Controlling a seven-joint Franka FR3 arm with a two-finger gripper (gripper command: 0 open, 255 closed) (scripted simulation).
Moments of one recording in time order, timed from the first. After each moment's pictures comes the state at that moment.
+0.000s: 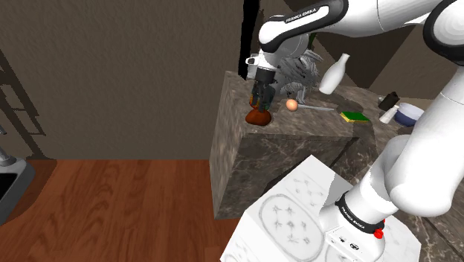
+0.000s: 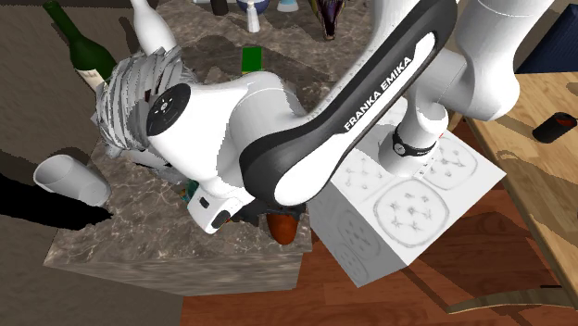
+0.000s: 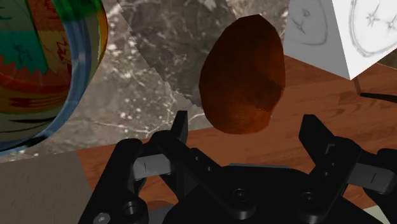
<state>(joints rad) 0.25 0.13 -0.35 -2.06 0.25 1.91 -1.19</state>
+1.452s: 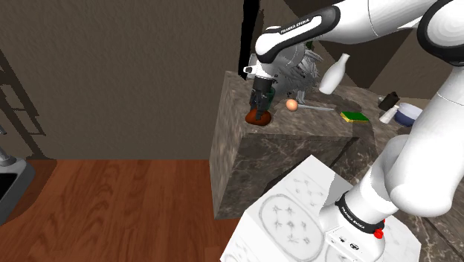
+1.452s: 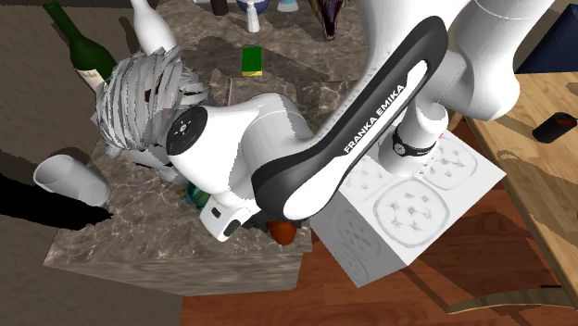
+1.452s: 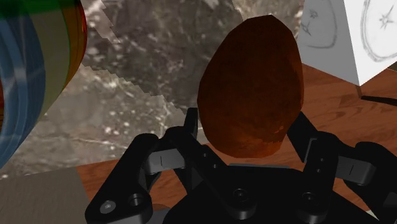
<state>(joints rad) 0.25 0.16 -0.34 -2.12 0.27 1.99 -1.22</state>
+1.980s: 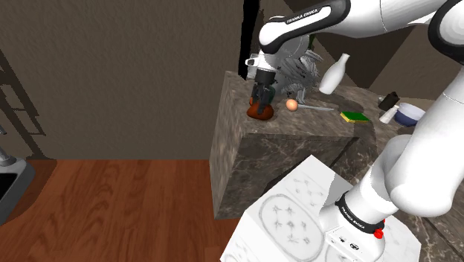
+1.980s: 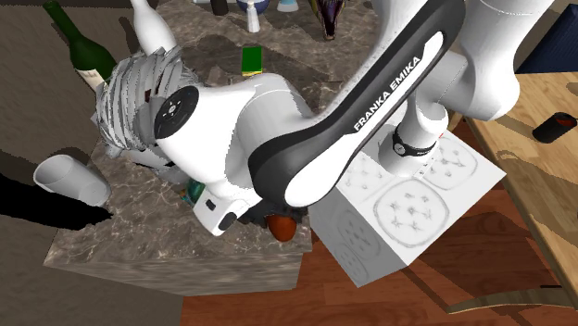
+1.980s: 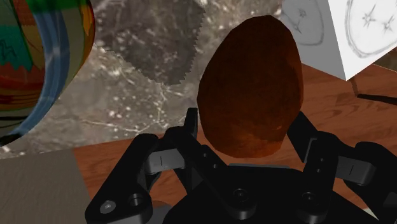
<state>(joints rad) 0.25 0.11 -0.34 -2.09 0.25 1.92 -1.19</state>
